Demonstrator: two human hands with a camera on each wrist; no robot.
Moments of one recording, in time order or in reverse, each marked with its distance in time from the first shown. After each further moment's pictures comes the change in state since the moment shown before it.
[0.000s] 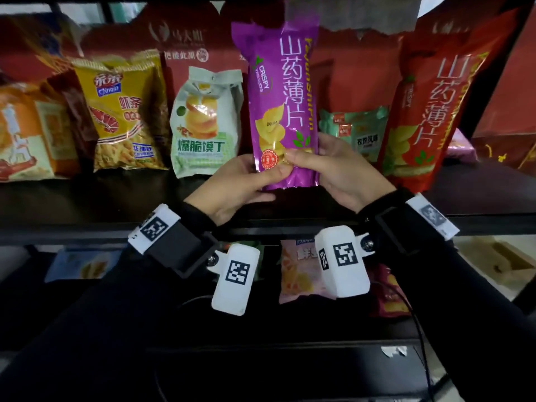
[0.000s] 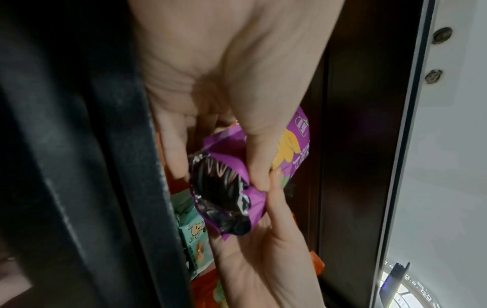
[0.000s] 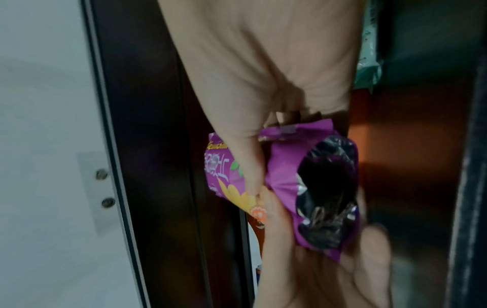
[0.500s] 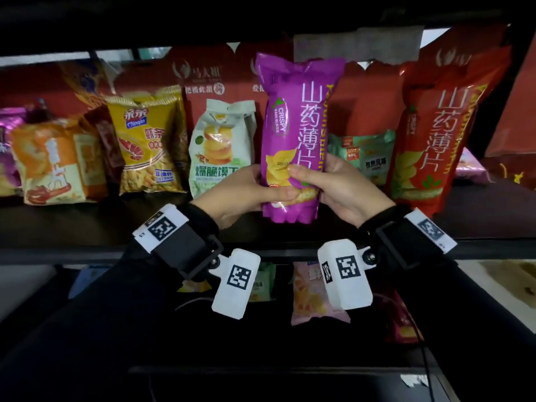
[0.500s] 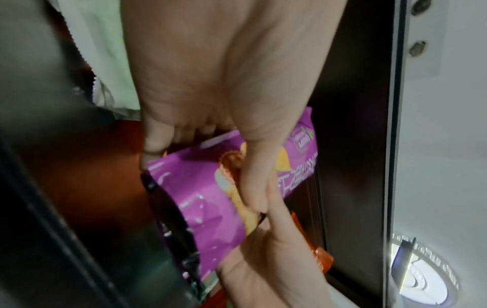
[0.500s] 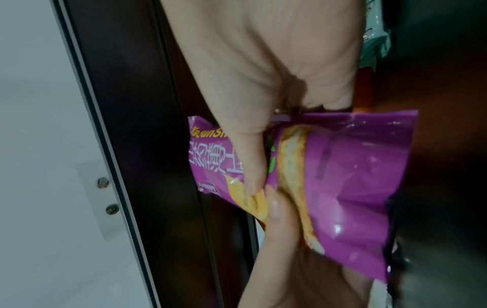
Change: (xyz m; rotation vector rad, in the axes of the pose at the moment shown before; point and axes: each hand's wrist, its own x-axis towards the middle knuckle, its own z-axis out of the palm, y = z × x) left_hand 0.001 0.032 -0.010 0.180 -0.047 -0.073; right_hand 0.017 -0.001 0.001 0.108 -0.043 -0.026
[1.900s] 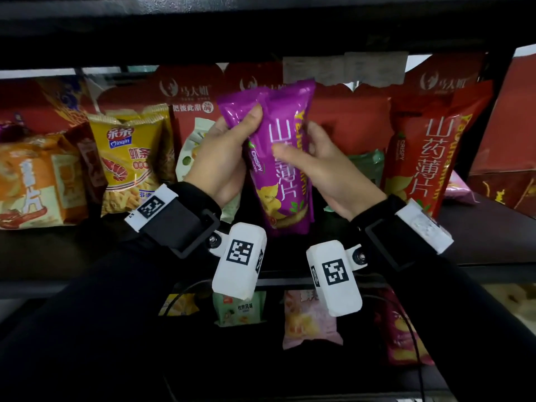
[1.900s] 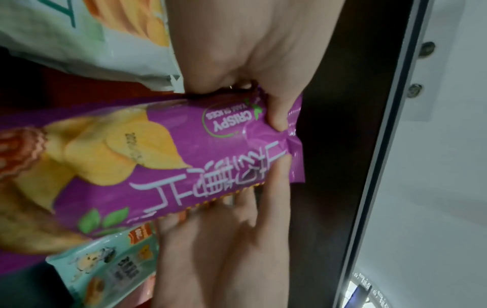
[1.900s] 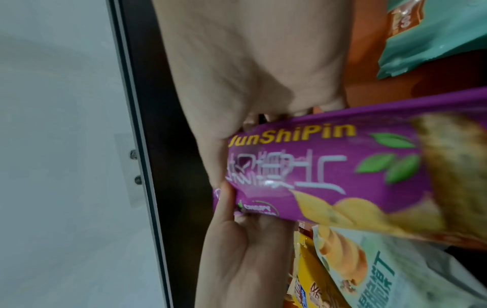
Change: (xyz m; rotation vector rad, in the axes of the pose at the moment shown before) left_hand 0.026 0.064 -0.007 -0.566 0.271 0.365; right_hand 0.025 -0.042 0.008 -0.137 -0.034 -0.179
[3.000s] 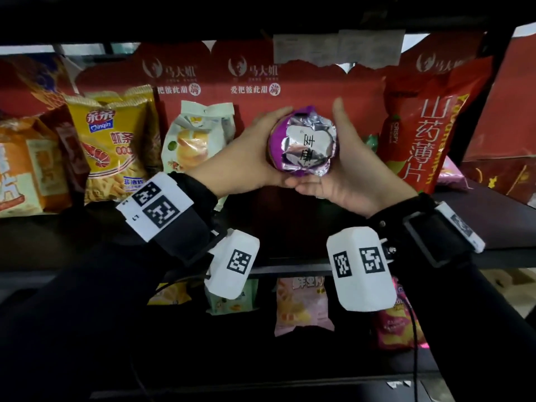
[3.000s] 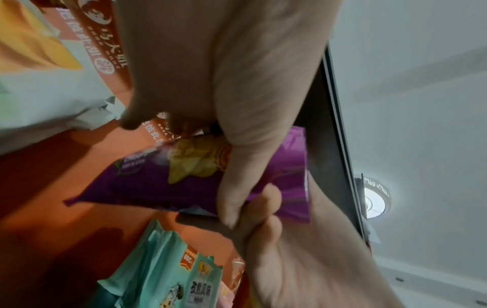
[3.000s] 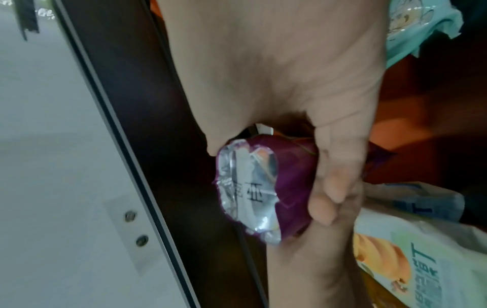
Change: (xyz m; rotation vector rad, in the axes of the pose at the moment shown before) left_hand 0.000 -0.017 0.005 1.080 -0.422 0.075; right_hand -0.017 0.001 -0.037 0.231 -0.170 0.310
